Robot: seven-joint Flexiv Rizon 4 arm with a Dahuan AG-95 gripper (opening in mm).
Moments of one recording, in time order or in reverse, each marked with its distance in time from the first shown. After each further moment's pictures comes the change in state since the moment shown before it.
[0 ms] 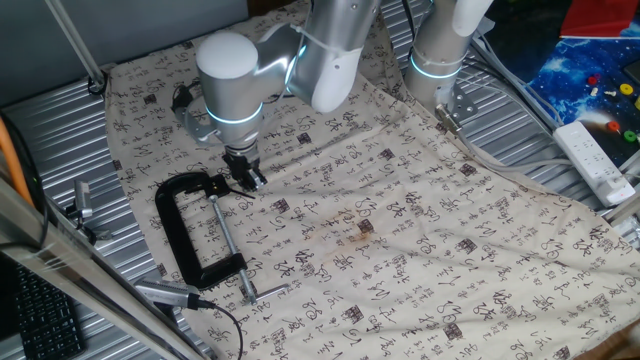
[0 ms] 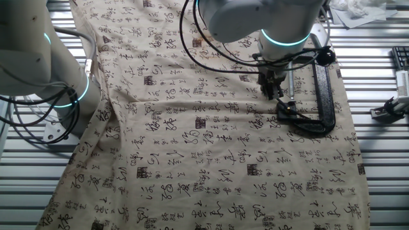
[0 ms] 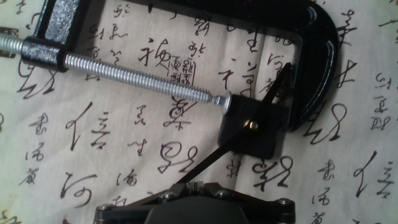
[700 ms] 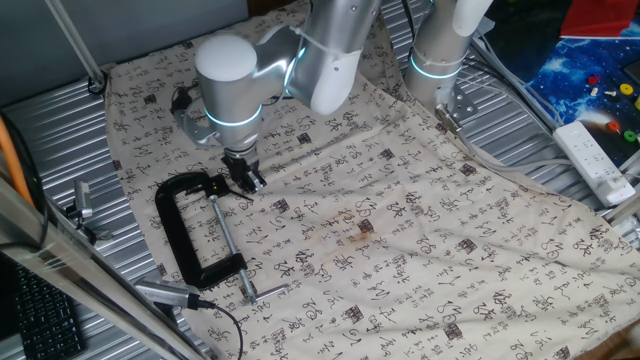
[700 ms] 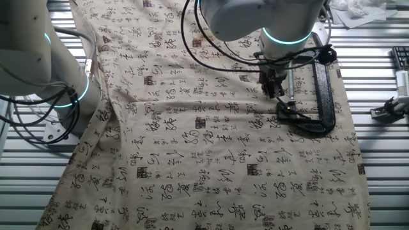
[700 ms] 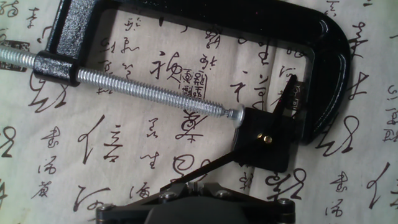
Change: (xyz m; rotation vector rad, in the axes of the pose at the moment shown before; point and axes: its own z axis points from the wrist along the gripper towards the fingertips) arm -0.005 0.003 0.001 -0.002 0.000 0.004
